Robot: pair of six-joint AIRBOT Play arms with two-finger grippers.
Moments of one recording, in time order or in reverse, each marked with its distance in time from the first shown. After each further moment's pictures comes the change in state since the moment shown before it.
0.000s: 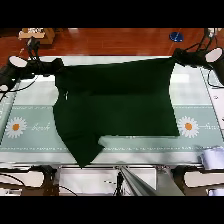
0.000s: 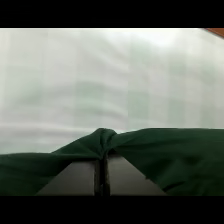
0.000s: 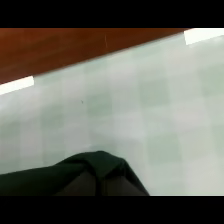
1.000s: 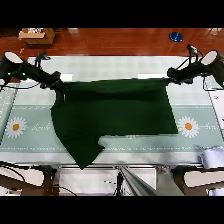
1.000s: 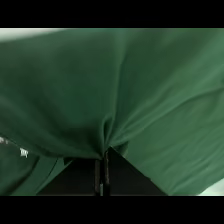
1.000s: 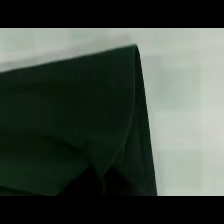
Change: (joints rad) left arm 0.065 -0.101 0.158 0.203 -0.668 -0.039; right arm 0.000 -0.030 0.000 -0.089 0.442 0.034
